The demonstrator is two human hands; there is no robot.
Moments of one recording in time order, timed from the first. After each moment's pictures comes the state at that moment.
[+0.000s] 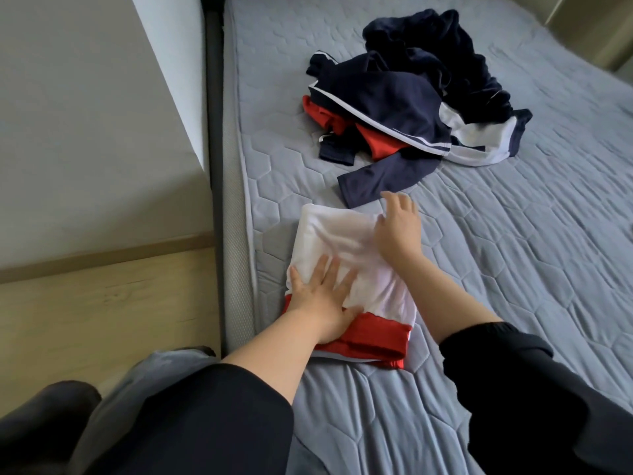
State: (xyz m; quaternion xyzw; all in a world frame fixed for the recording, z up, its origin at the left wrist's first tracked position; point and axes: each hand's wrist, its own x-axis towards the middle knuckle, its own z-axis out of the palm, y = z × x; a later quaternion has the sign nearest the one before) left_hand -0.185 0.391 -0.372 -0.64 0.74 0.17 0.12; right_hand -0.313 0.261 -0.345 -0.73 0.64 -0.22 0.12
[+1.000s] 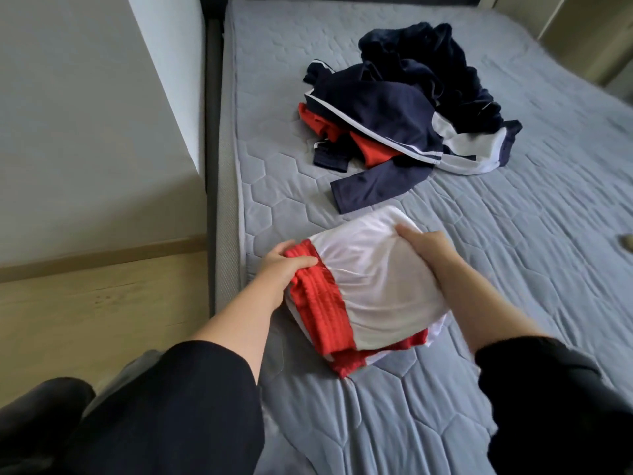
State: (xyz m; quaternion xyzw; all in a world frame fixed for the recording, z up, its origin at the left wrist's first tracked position) left_hand -0.144 0.360 -0.345 -0.67 0.19 0.54 -0.48; right_hand -0.388 0.246 -0.339 -0.48 0.75 -0.21 0.41
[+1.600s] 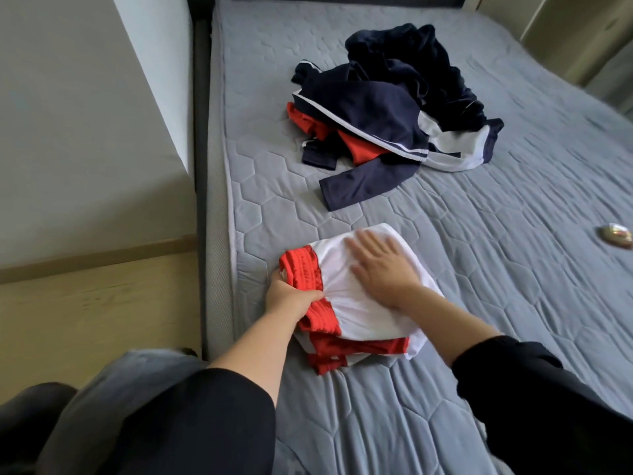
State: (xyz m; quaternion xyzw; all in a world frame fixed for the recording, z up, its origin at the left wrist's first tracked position) left_hand -0.182 0.391 -0.377 -0.78 0.25 0.44 -0.37; right_hand -0.370 0.295 -0.380 -0.89 0.45 0.02 0.07
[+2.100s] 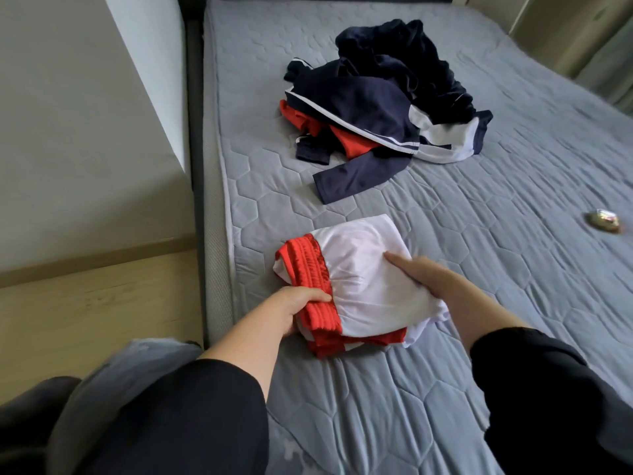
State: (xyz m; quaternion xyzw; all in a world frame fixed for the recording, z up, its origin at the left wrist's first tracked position) left_hand -0.193 0.411 -0.354 -0.64 0.13 0.69 -0.30; right_hand -0.434 0.293 -0.367 -0.51 0.73 -0.02 0.46
